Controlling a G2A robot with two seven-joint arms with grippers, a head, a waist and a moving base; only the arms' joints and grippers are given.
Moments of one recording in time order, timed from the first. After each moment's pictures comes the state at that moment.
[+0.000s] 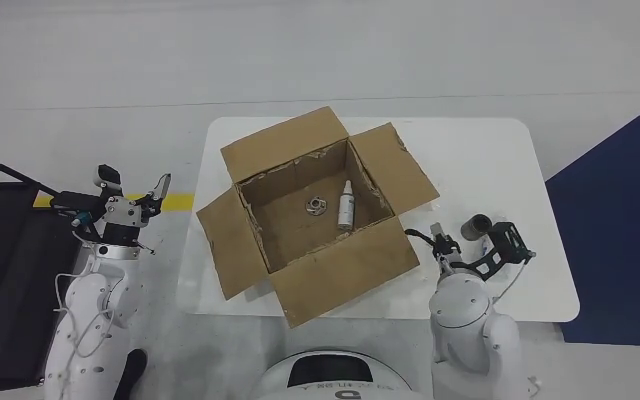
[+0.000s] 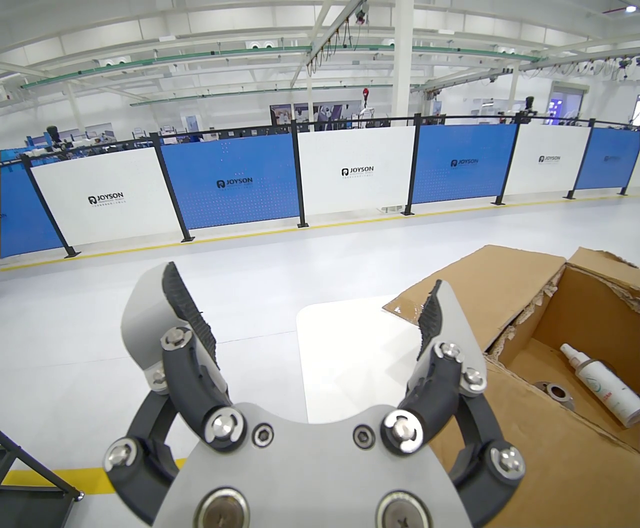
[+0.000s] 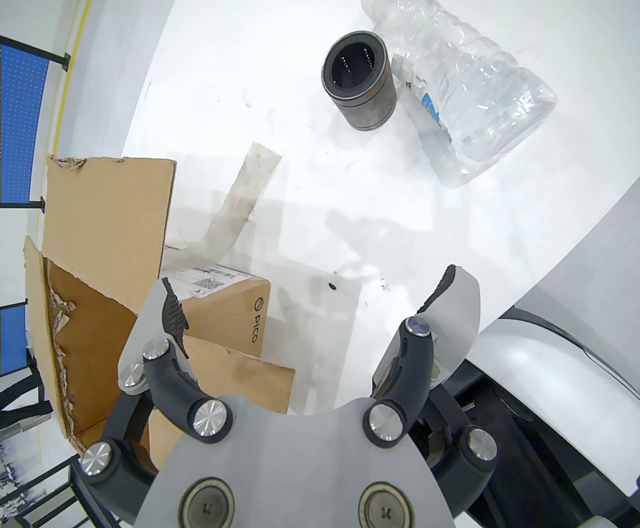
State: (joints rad) left arm 1.70 -1.16 -1.75 -1.63 1.20 -0.29 0.45; right arm -1.92 -1.68 1.40 -2.35 -1.36 1.01 0.74
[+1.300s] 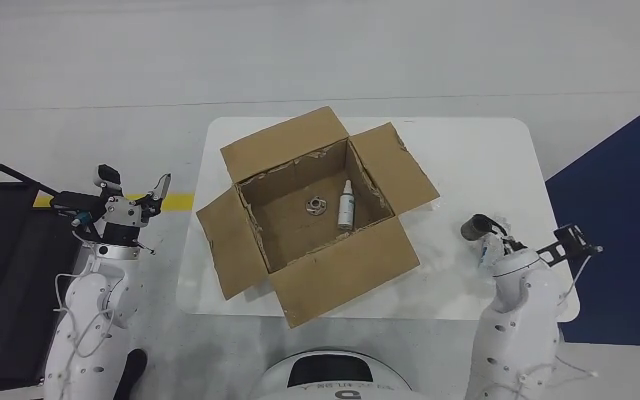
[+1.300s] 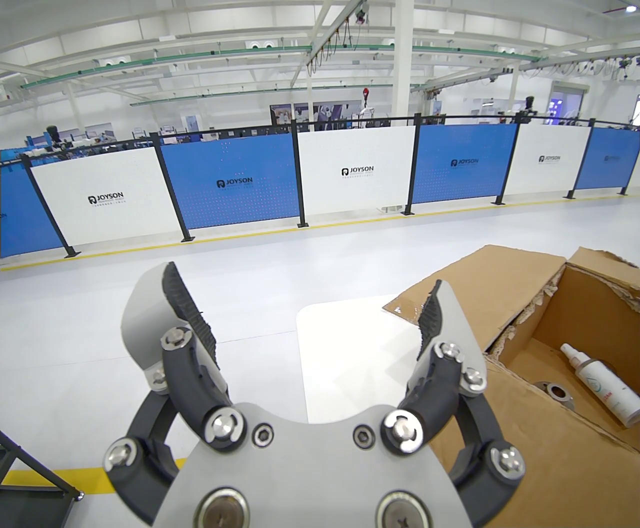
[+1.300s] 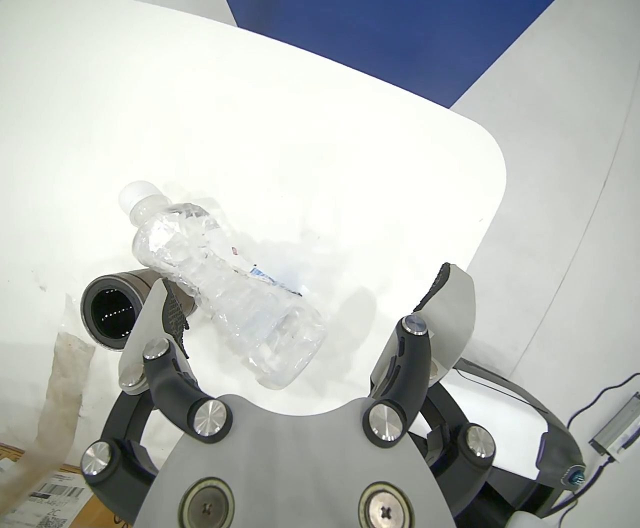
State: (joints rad) left arm 1.70 -1.16 -1.75 -1.63 1.20 -0.29 0.45; right arm -1.62 -1.74 1.92 -2.02 -1.75 0.75 1.07
